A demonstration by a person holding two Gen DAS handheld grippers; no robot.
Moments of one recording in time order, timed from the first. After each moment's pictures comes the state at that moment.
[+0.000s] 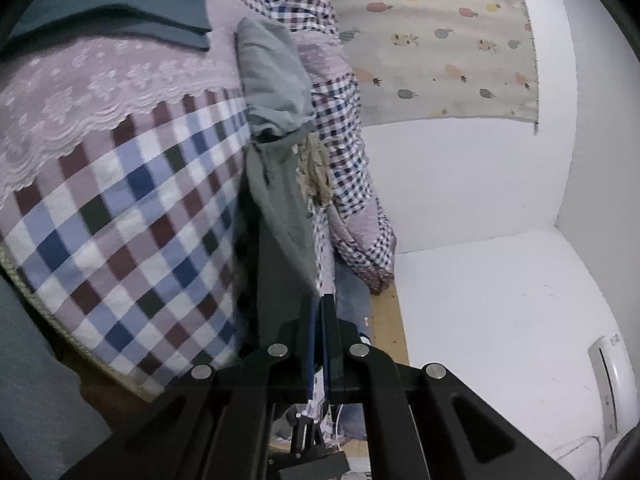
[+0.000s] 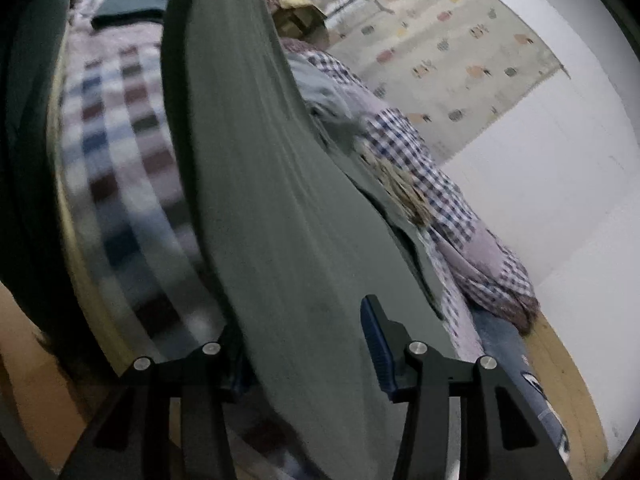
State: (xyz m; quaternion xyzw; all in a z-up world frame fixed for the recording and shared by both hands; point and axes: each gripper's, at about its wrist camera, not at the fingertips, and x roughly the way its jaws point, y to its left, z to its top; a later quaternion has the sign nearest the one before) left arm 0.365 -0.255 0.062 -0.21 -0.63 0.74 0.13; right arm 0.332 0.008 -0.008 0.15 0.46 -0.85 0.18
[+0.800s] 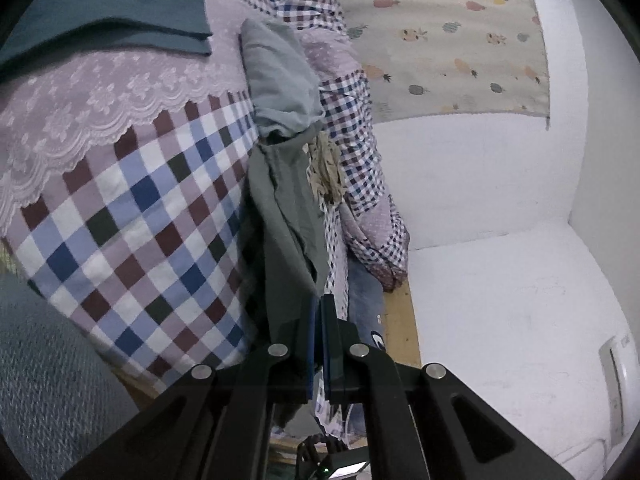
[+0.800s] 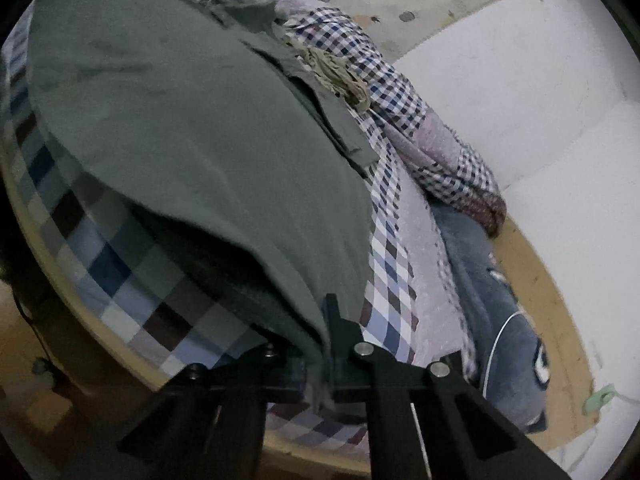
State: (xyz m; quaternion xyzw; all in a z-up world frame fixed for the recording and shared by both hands) left arm 0.366 -0.266 0.070 -0.24 -0.62 0.74 0.11; right arm 0.289 0.170 0.025 0.28 0.43 -0.86 0.07
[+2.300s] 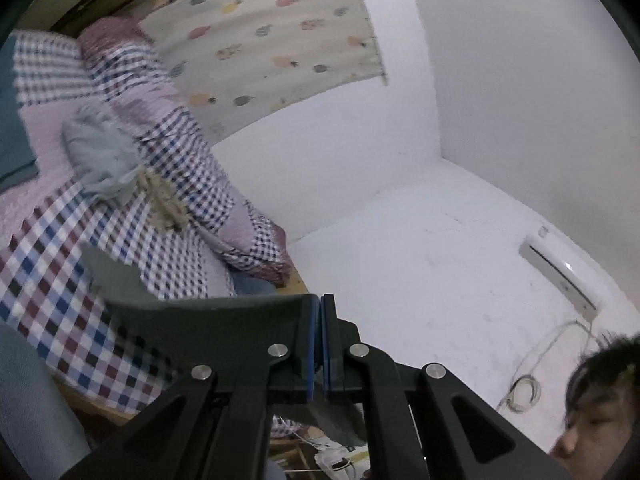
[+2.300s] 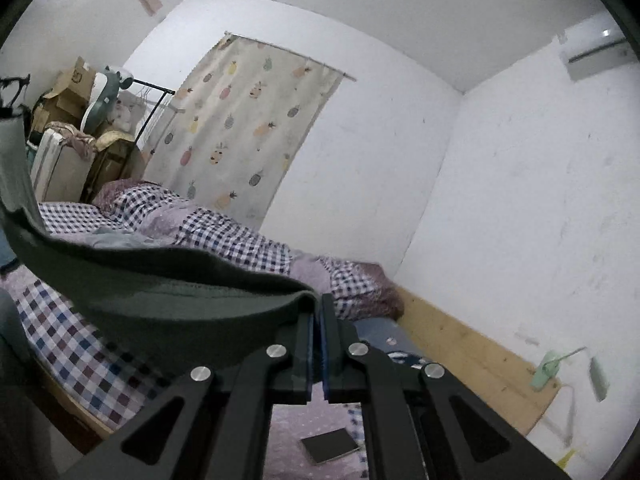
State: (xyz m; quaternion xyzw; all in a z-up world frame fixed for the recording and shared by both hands) left arm 0.524 -0.210 0.305 -0.08 -0.49 0.82 0.27; right arm 0.503 0.268 0.371 0.00 0.25 -0.97 0.04
